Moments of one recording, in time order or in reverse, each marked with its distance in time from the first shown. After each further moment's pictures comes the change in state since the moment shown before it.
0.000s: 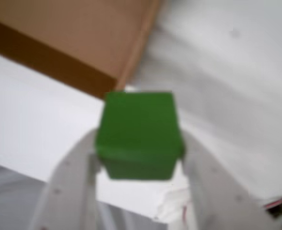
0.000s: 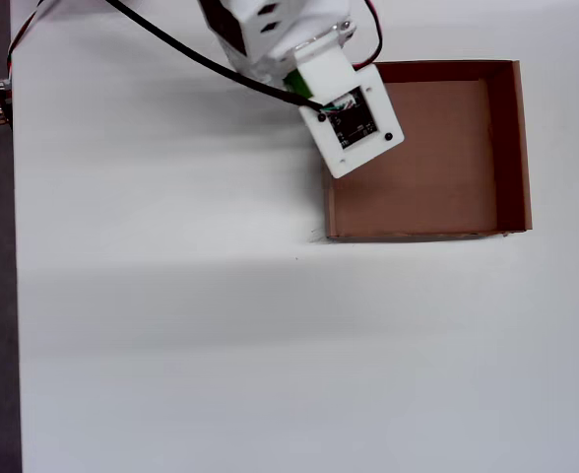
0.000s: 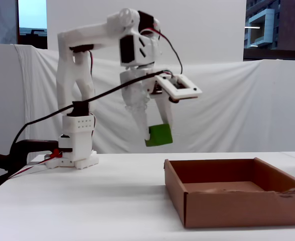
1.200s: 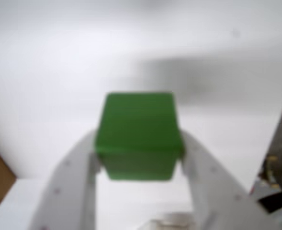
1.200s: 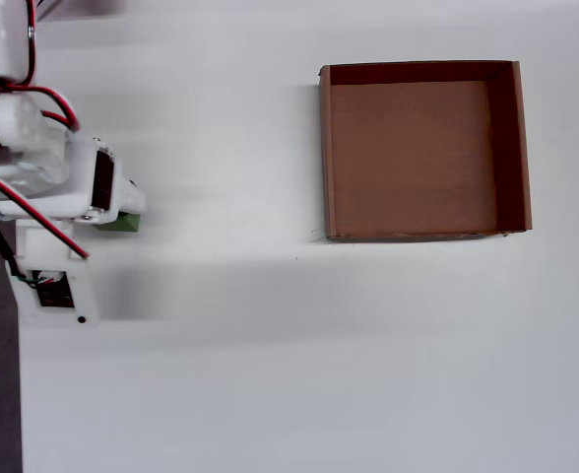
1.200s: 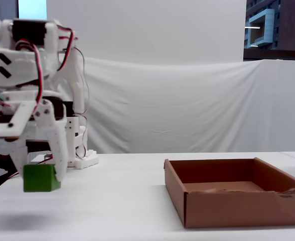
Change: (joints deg) arm 43.7 -2.7 9.6 -13.7 -12.3
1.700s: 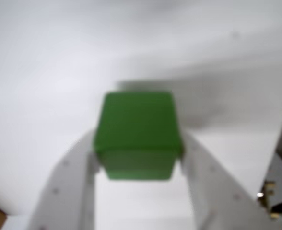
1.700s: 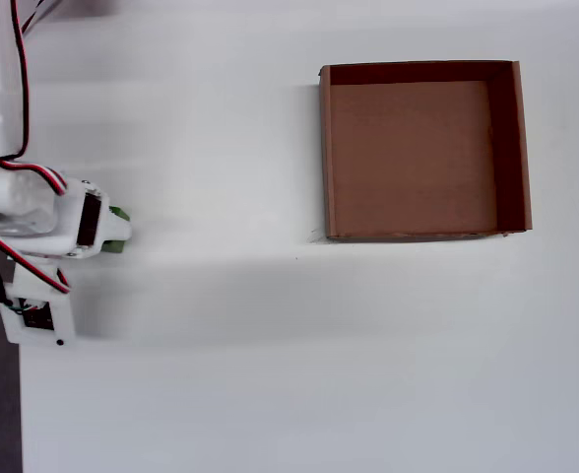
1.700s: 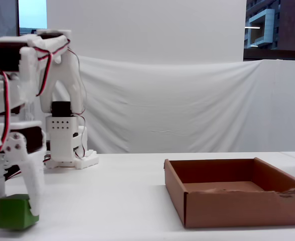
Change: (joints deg) arm 6.2 -15.2 -6.1 -6.4 0.0
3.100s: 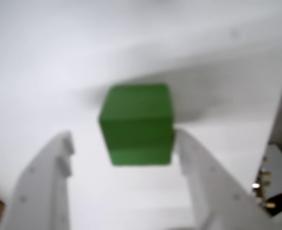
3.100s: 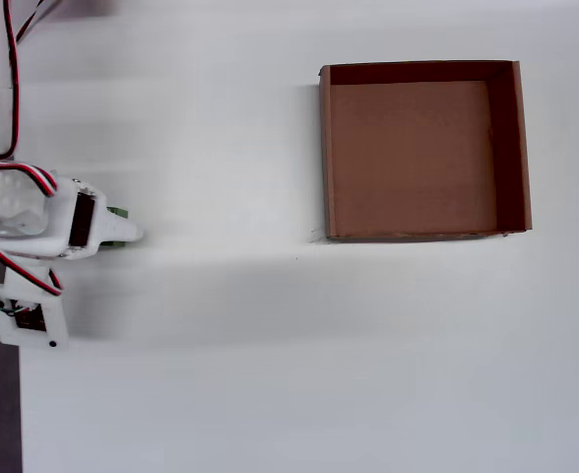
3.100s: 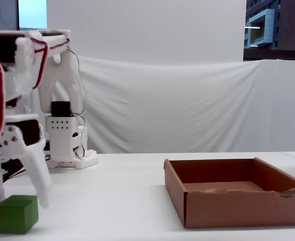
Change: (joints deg) arm 0.8 -1.1 -3.2 3.9 0.0
